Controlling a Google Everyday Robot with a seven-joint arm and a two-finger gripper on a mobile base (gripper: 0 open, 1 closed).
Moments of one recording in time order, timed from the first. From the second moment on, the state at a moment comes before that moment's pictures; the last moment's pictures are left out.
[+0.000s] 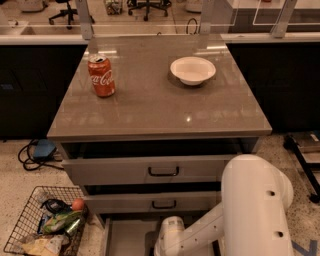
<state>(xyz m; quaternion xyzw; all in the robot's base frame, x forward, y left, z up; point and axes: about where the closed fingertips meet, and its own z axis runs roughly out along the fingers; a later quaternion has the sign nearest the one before) 0.382 0.003 0.199 -0.59 0.80 0.09 0.07</state>
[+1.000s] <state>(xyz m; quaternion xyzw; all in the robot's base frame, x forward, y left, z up) 0.370 -0.002 0.155 -0.57 0.82 0.07 0.07</state>
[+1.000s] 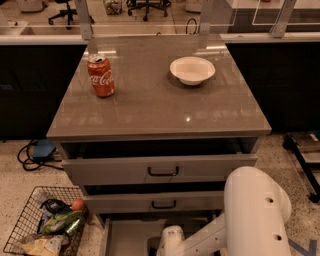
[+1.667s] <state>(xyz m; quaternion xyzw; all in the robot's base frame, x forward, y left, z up) 0.368 -0.002 0.138 -0.57 0.82 0.07 0.07</state>
